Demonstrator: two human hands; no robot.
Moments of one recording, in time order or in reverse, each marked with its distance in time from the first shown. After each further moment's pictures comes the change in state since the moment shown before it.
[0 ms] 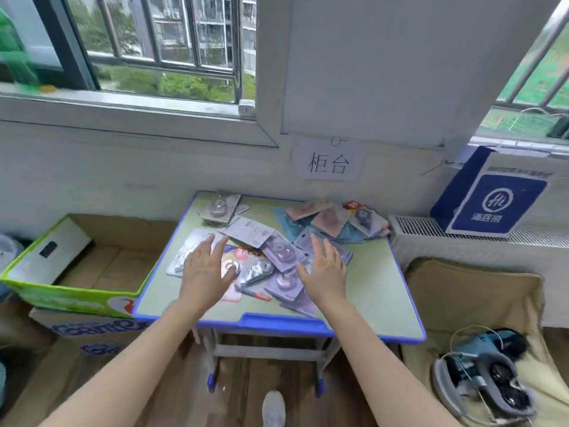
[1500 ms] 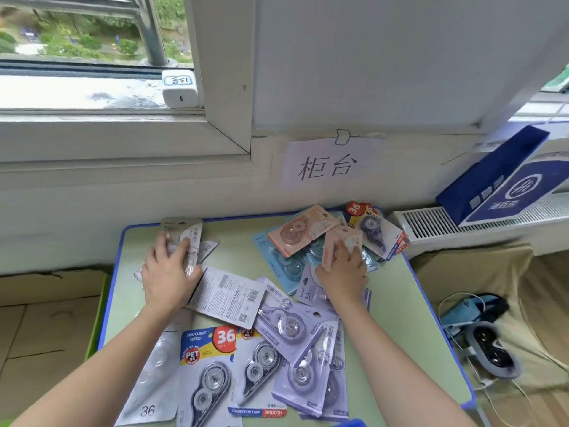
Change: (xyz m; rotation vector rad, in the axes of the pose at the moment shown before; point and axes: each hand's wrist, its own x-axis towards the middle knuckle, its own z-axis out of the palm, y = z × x) left_hand 0.275 -0.072 0.111 -0.024 -0.156 -0.069; right_hand 0.229 0.048 0.067 -0.038 -0.041 0.626
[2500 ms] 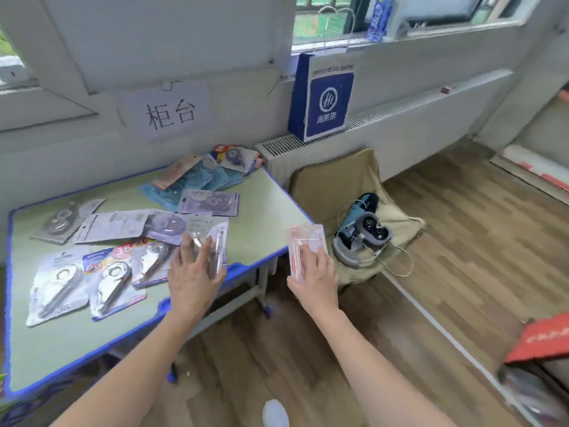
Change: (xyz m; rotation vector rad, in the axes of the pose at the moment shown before) left_hand -0.323 0.141 0.015 -0.125 -0.053 0.450; right_hand -0.277 0.264 -0.026 0.098 0.193 0.009
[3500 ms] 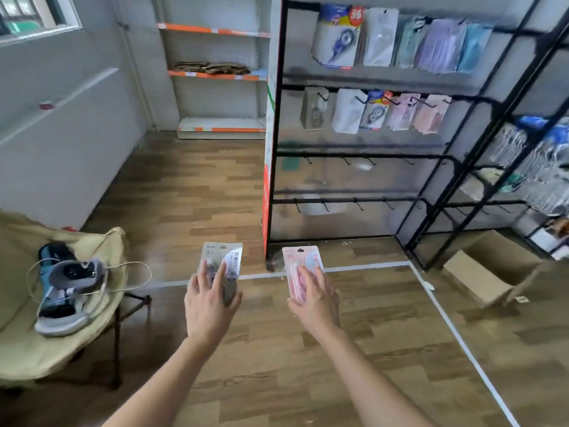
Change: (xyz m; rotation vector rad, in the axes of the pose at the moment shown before) left_hand -0.378 0.452 0.171 -0.127 -0.495 1.029; right_hand -0.394 0.446 -0.168 0.199 0.527 0.916
